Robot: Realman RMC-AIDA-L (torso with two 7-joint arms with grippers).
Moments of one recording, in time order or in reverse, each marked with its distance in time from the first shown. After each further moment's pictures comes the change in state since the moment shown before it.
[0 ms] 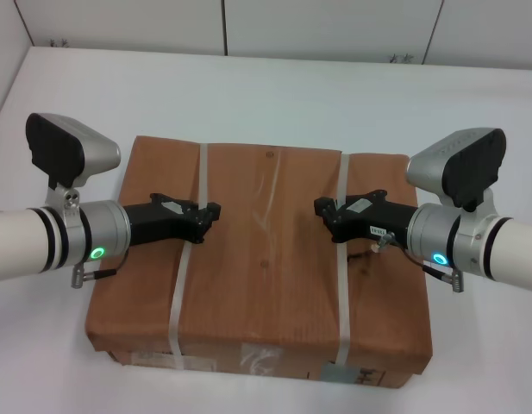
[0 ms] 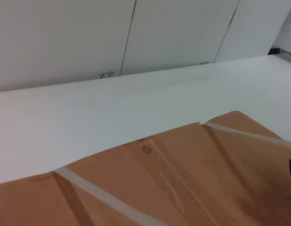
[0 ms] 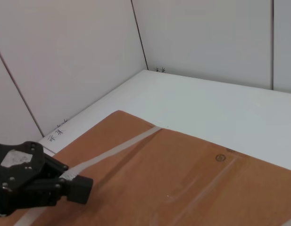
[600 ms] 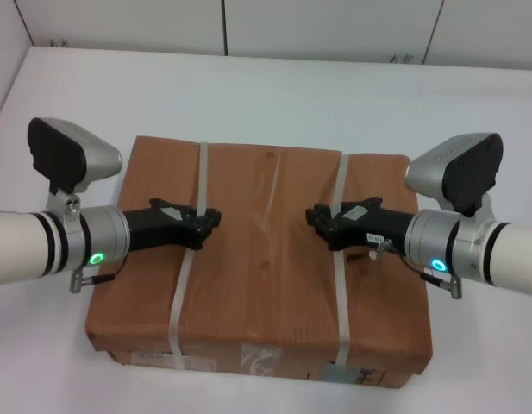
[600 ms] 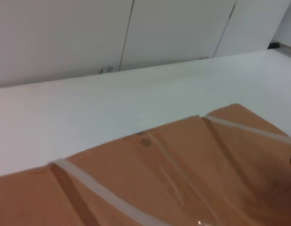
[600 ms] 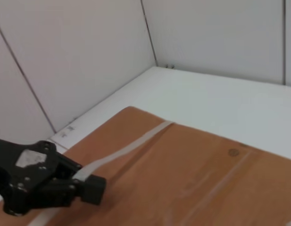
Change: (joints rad) left arm 0.005 0.000 0.019 -0.001 0.002 -0.013 0.008; right arm -0.003 0.000 -0.019 0.000 -0.027 -0.024 0.050
